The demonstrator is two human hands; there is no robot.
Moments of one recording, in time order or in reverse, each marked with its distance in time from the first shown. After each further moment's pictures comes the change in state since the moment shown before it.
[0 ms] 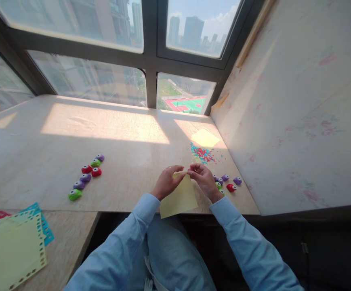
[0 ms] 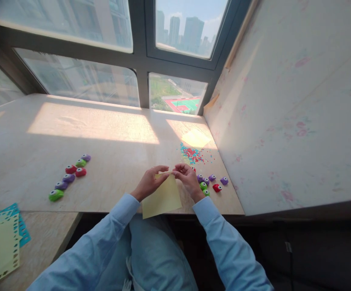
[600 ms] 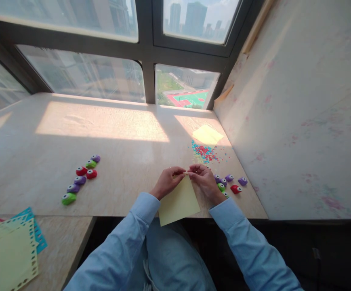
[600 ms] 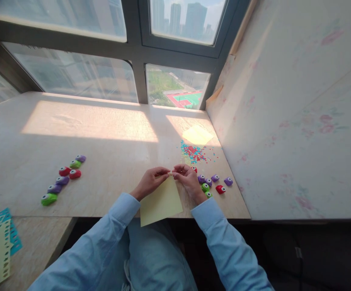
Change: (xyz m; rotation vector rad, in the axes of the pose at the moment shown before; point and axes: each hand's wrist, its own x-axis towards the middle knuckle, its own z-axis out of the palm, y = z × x) left_hand 0.010 -0.014 0.012 -0.190 -0.098 -0.088; right_hand 0.009 0.012 -0.007 0.066 -0.036 0.033
